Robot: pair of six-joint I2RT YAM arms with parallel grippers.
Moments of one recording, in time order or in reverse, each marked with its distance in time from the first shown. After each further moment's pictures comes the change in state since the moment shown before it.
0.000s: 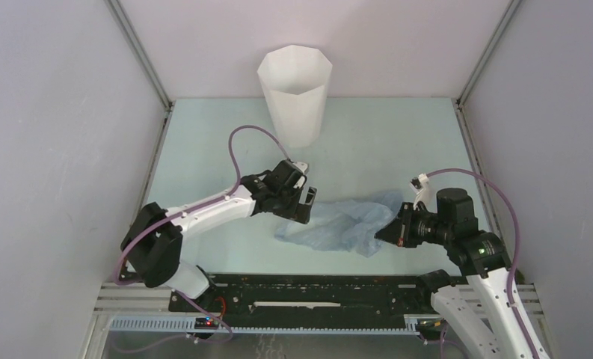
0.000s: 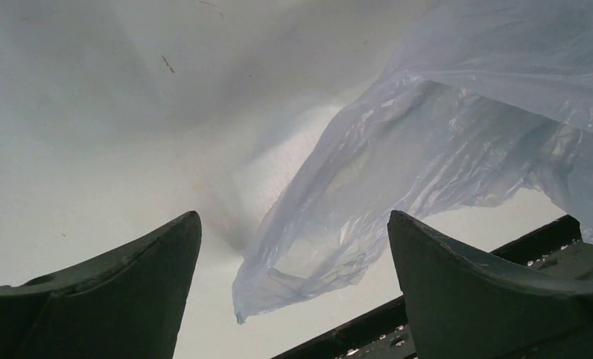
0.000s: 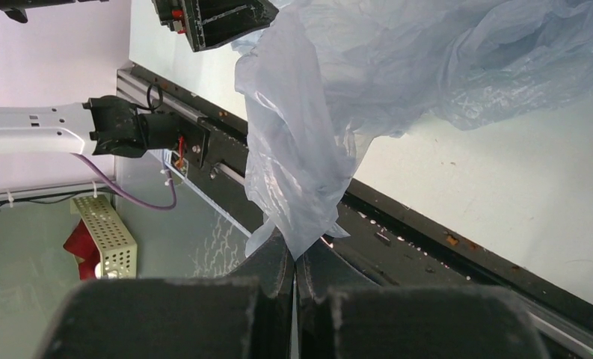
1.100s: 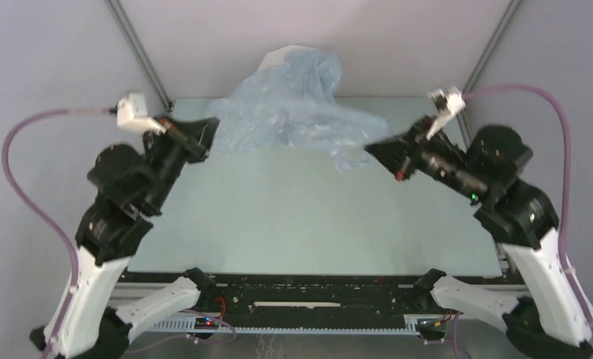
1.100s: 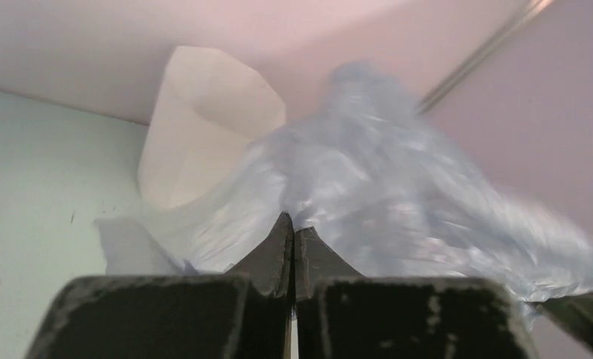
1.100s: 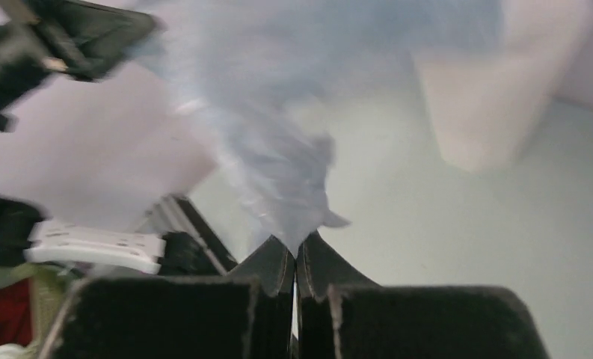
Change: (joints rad) left arm 0.152 -0.493 0.591 -0.059 -0.257 -0.127; right arm 0.418 0.566 0.974 0.206 0.351 -0.169
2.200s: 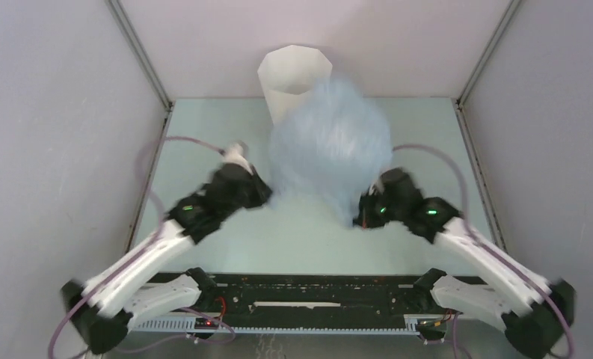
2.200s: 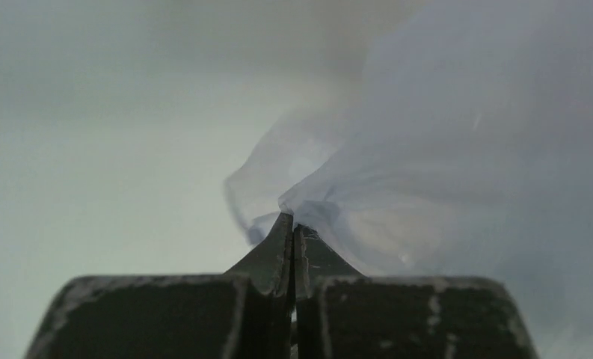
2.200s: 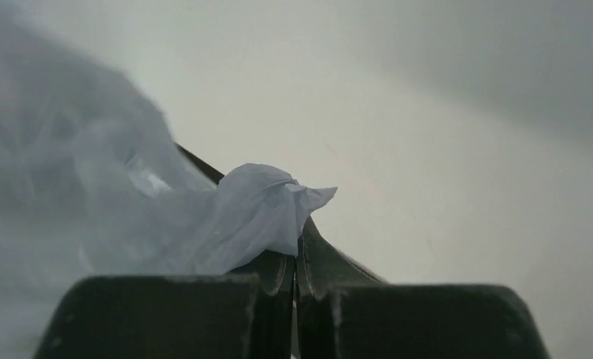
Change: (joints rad) left arm -0.061 -0.153 -0.572 0.106 0.092 -0.211; right arm -0.038 -0.245 -0.856 0.107 0.002 0.193
